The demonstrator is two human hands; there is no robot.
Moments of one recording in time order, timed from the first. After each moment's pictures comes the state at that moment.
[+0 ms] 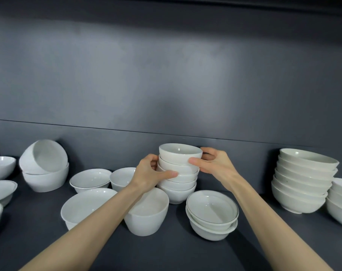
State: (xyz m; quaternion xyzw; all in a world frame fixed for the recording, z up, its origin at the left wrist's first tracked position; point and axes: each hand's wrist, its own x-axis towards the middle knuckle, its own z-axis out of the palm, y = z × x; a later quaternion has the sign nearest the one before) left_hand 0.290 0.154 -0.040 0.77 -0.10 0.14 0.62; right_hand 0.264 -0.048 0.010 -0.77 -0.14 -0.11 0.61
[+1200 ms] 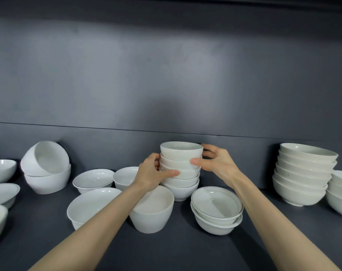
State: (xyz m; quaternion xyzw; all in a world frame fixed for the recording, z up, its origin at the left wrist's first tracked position) left_hand 0.290 0.158 -0.041 0.81 -0.12 0.14 0.56; right_hand 0.272 -0.046 0.000 -0.77 -0.12 -0.12 0.61
